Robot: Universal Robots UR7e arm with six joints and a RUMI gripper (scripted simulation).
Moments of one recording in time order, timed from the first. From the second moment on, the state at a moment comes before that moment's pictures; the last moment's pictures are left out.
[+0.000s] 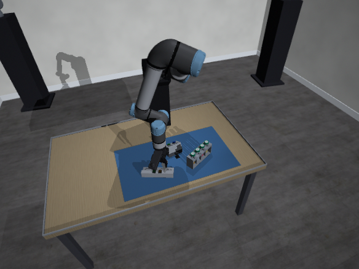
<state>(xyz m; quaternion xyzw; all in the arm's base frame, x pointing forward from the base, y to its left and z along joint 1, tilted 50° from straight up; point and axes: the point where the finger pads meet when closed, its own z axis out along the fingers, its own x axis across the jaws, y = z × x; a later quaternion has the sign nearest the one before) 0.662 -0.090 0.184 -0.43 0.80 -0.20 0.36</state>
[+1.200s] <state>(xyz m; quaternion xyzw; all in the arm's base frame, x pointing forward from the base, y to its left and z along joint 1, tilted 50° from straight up) 0.637 -0.020 0.140 -0.78 0.47 -0.36 0.21</state>
